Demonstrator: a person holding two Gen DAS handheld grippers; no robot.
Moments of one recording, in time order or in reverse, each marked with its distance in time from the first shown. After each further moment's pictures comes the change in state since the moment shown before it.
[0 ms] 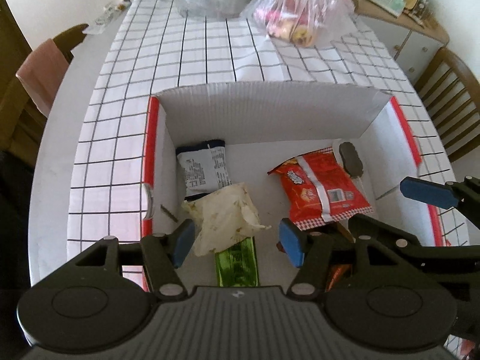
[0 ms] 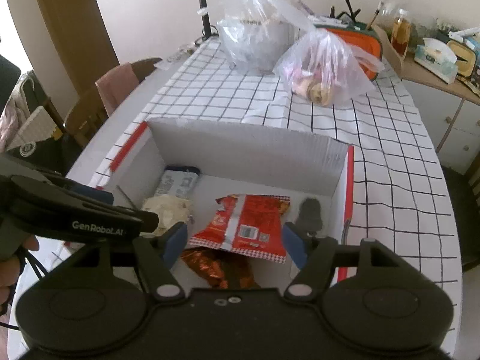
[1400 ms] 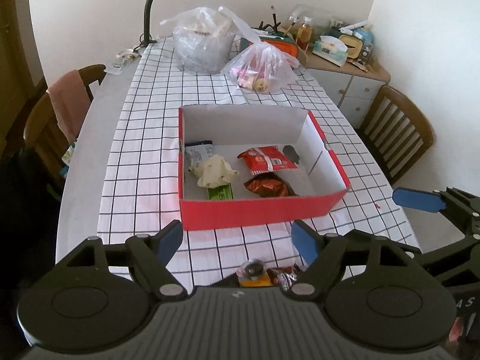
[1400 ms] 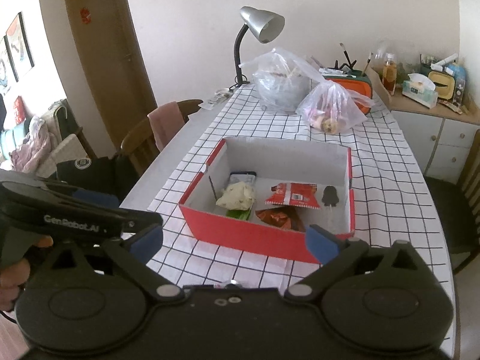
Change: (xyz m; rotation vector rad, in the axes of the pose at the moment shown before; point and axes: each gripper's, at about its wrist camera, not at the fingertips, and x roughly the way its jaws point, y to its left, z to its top) left arm -0.164 0.018 -0.151 0.006 -0.256 -0.119; right arm -0.162 0.077 -0.098 -0.006 -0.196 0.036
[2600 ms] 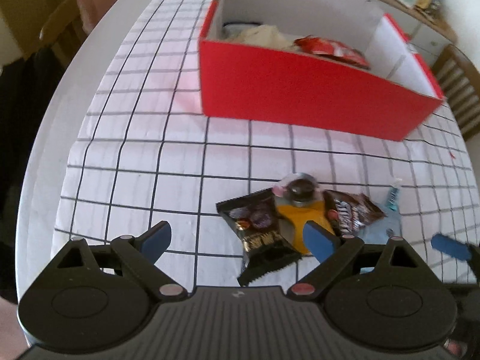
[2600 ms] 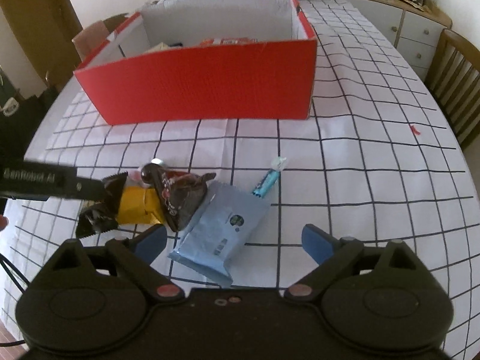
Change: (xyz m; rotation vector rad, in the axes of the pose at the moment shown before) left arm 0.129 0.011 -0.090 -0.183 0.277 0.176; right arm 0.101 -0.040 -0.126 0.166 0.310 -0.188
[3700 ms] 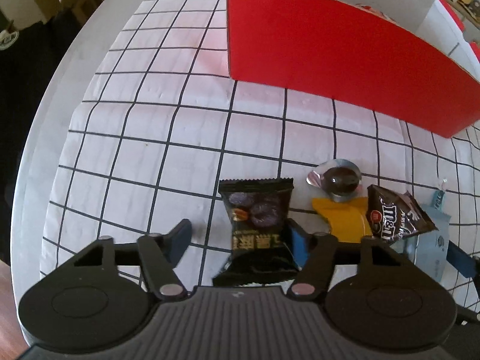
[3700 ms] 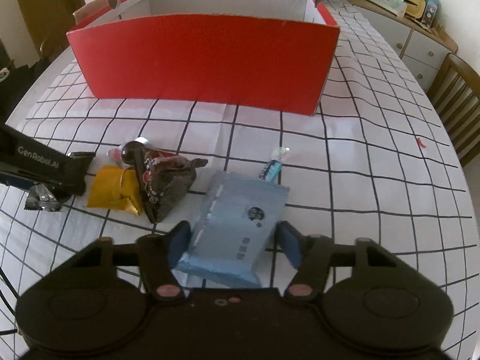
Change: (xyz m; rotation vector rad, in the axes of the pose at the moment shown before) left arm 0.037 0.005 -0.006 -0.062 0.092 0.089; right arm 0.024 0.007 -0.007 -0.111 -0.015 -0.078
